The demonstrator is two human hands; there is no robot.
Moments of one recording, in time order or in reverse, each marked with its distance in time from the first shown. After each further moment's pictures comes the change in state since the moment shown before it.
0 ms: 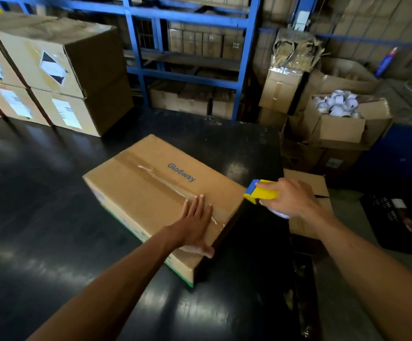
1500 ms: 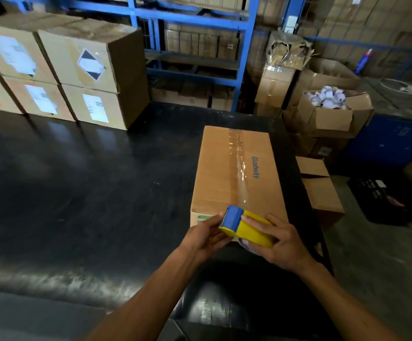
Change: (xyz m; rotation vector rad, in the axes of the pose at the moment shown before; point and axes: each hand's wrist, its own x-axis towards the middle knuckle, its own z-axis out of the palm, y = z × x) left_hand -0.210 -0.029 0.018 -2.300 -0.007 -0.517; right_hand -0.192 -0.238 0.065 0.592 0.426 -0.279
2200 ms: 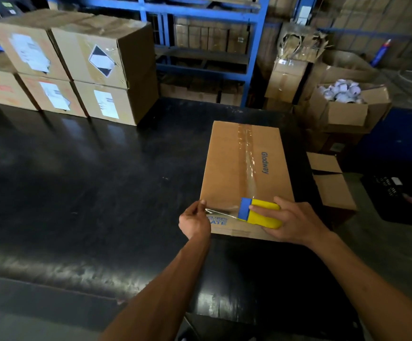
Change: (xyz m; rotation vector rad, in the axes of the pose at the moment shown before) left_hand 0.050 -0.003 -0.025 0.198 0.727 0.568; right_hand 0.039 0.016 -0.022 -0.598 -0.373 -0.069
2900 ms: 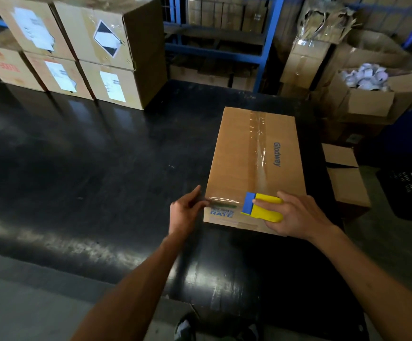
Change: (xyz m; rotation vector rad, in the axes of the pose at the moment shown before) left_hand 0.068 -0.023 -0.037 0.332 -0.374 0.575; right_hand 0.023 -0.002 0.010 -0.004 -0.166 0.052
